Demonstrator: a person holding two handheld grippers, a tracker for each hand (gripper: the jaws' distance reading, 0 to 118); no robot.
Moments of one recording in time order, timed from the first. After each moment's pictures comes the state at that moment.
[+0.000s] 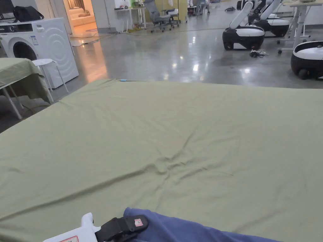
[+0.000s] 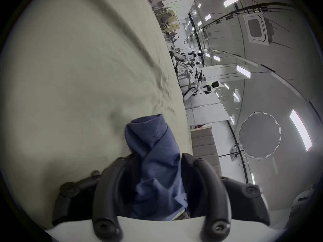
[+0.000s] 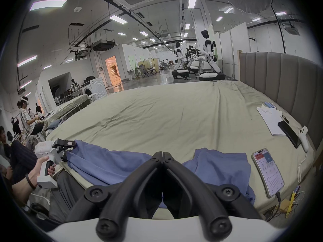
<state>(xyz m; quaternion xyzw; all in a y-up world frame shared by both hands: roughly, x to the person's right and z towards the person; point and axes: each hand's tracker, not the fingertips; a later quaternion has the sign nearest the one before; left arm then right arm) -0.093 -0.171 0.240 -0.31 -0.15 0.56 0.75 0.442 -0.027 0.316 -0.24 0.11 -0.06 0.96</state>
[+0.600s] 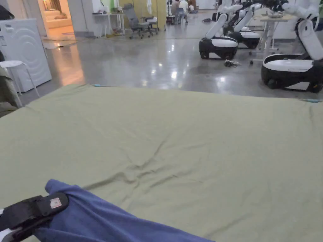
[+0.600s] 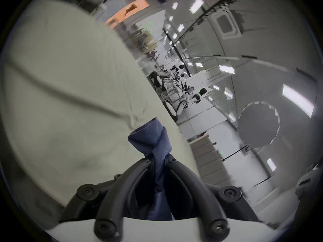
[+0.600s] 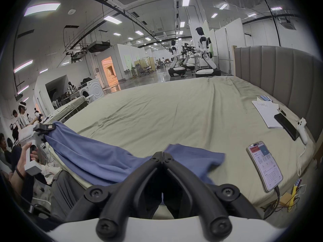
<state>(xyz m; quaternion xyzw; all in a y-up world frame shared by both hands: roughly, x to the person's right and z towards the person) -0.135 -0.026 0.276 -0.21 -0.12 0.43 0.87 0.451 -0.026 0.321 -0.25 0.10 -0.08 0.96</state>
